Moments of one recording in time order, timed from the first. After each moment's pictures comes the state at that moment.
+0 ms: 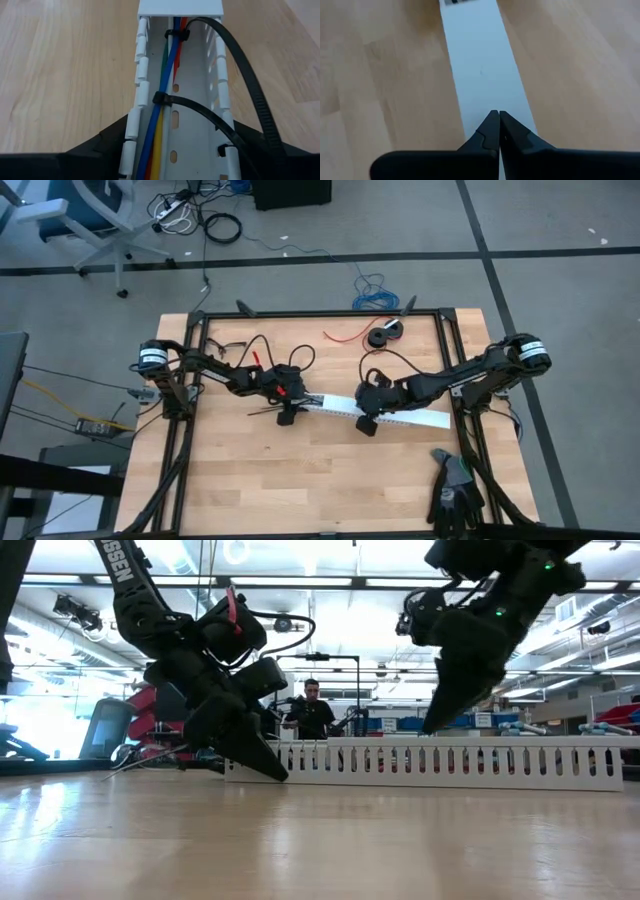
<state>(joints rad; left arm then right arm) 0.15 1.74 0.64 0.38 0.16 0.19 0.16 1.48 0.79 -0.25 0.26 0.50</state>
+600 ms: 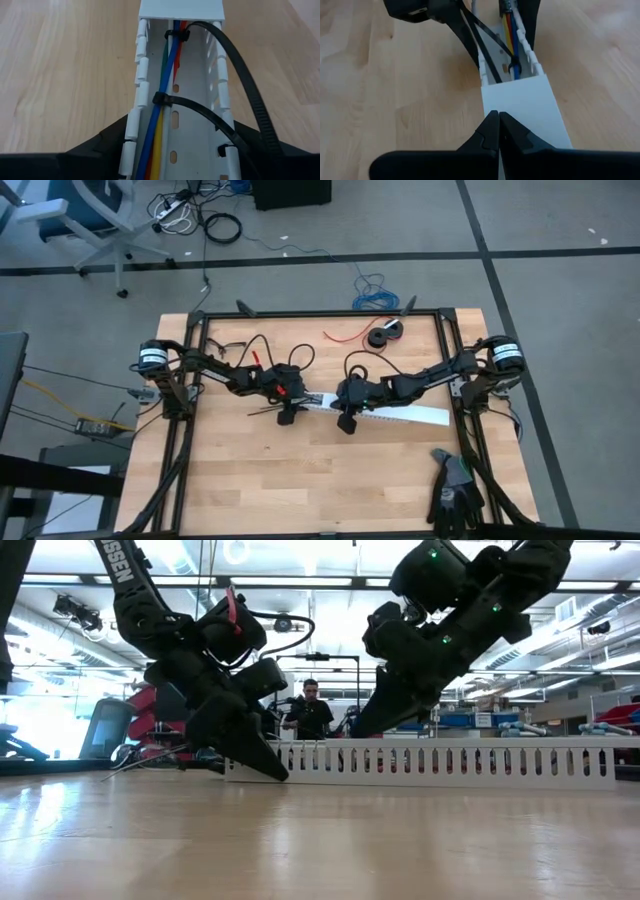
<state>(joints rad) 0.15 1.74 0.64 0.39 0.16 0.18 0.07 1.70 0.80 0.17 0.13 0.38</state>
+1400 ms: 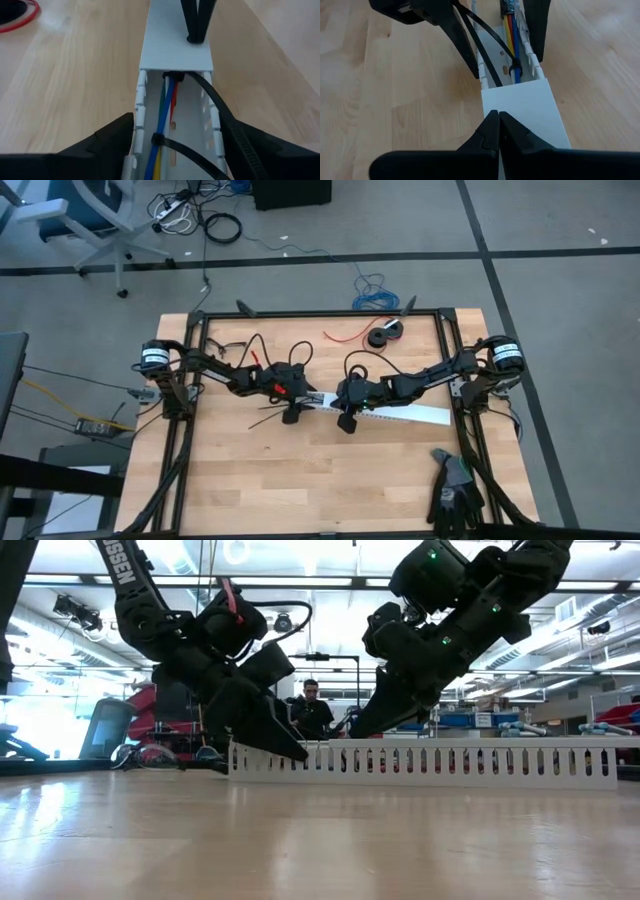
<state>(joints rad) 0.15 1.75 0.64 0.53 0.17 0.18 0.06 1.70 0.80 0.17 0.13 0.36</state>
